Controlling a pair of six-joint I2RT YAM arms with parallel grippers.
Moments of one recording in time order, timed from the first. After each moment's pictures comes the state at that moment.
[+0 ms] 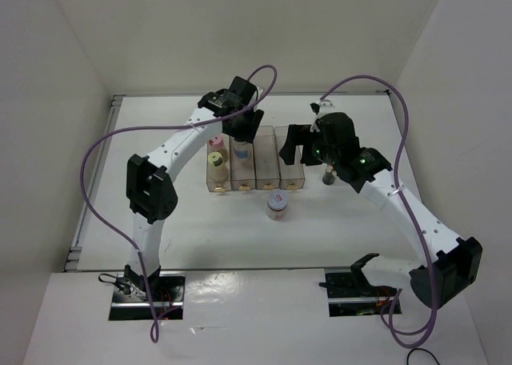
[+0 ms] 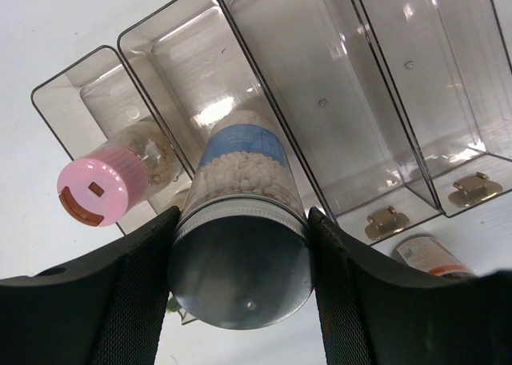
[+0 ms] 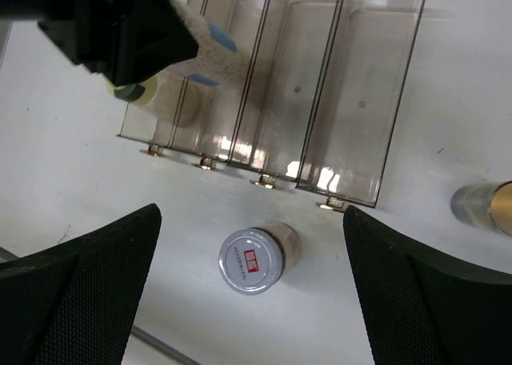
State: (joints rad) left arm -0.55 2.06 2.07 -0.95 -0.11 -0.13; right arm 0.47 1.20 1.17 -0.51 -0.02 0.38
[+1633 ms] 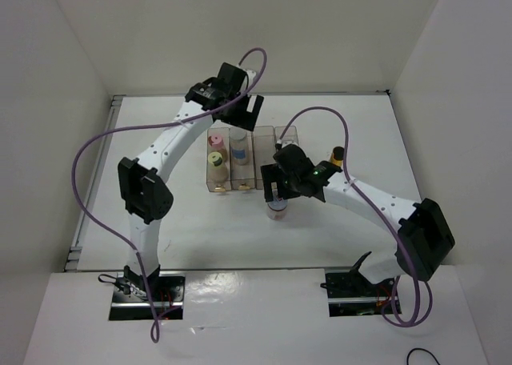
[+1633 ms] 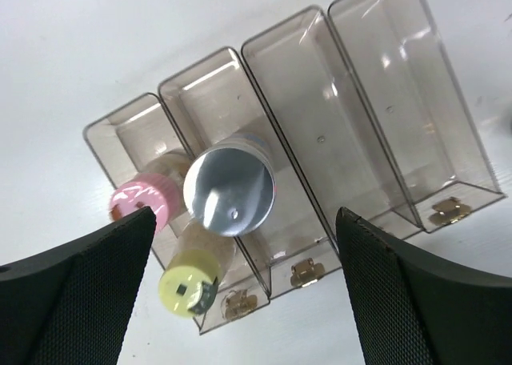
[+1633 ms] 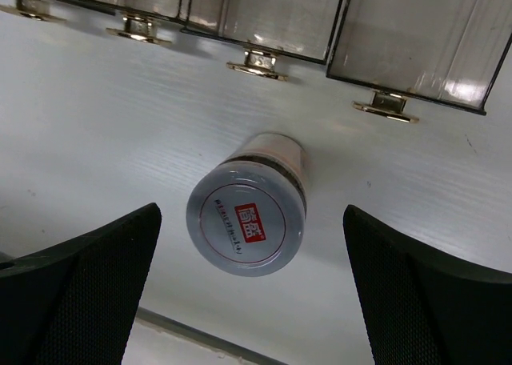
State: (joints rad) left arm -0.50 2.07 2.14 -0.93 -0.07 -0.11; right arm 0.74 1.41 1.03 -0.55 0.13 0.49
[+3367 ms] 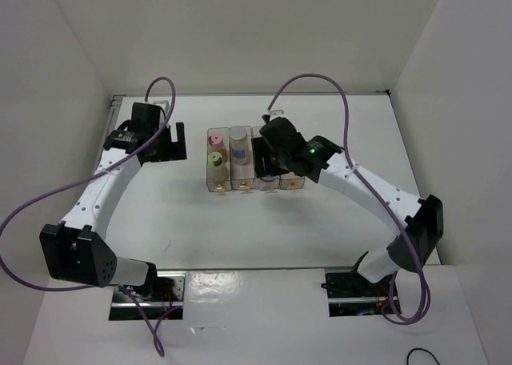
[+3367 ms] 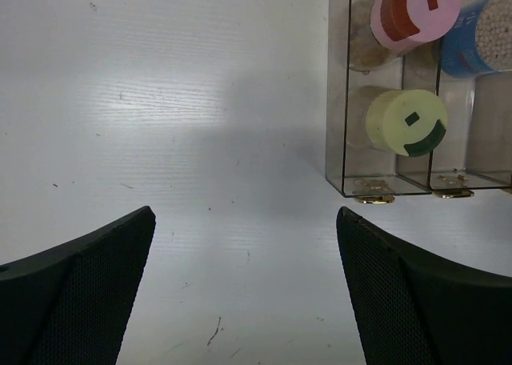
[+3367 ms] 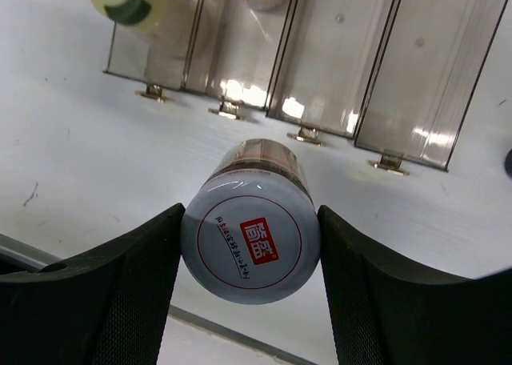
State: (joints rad) left arm -0.14 1.37 1.30 -0.79 -0.07 -0.22; right arm 0.81 1.49 1.40 -0.76 0.23 0.50
